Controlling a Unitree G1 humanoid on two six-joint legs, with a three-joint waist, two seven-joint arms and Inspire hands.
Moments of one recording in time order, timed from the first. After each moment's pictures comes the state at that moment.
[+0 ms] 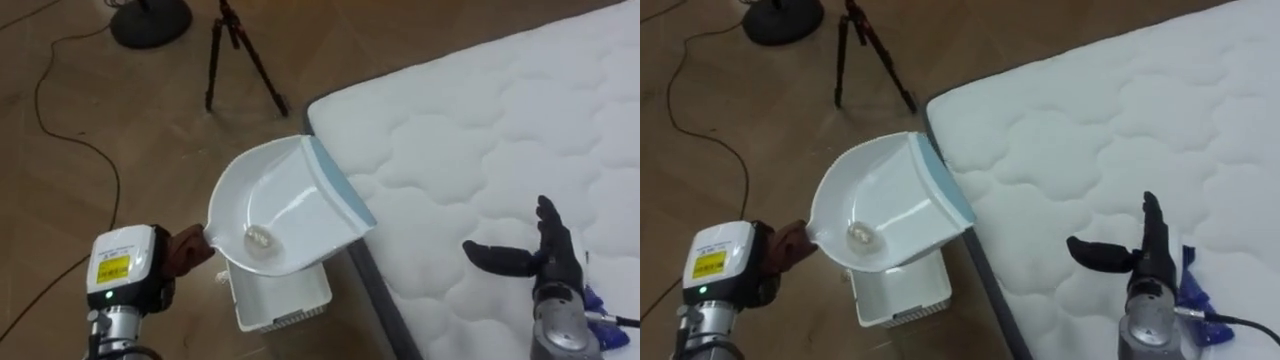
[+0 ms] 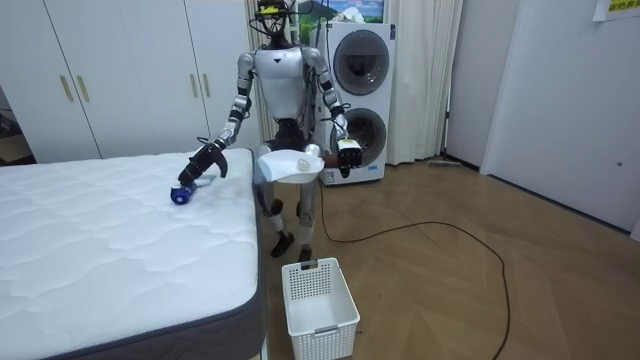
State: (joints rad) left arm -0.01 0.39 -0.14 0.75 0.96 -0.10 0.65; right arm 0.00 -0.35 0.09 0.58 0.21 -0.12 -0.38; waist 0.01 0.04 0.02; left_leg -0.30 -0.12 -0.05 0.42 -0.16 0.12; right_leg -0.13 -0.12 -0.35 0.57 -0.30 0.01
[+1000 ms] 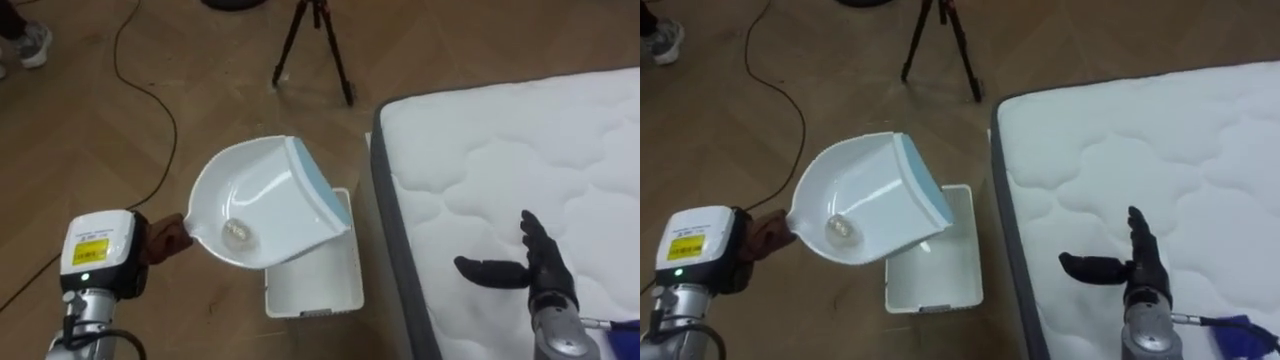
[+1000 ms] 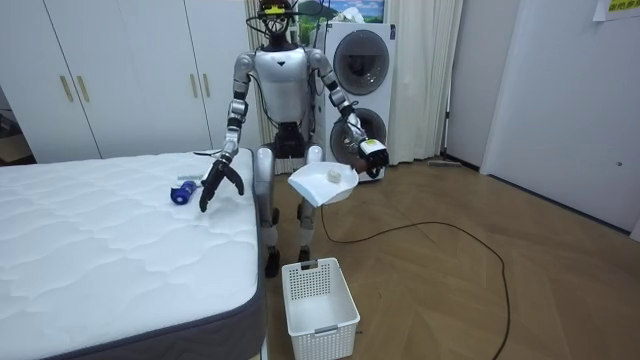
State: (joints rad) left arm -0.05 0.51 -0.16 0.79 0.99 -0.06 0.62; right arm -0.02 -0.36 0.09 0.67 0.16 -0.12 -0.28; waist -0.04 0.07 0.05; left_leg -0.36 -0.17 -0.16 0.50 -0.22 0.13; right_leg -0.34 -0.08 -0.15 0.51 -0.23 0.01
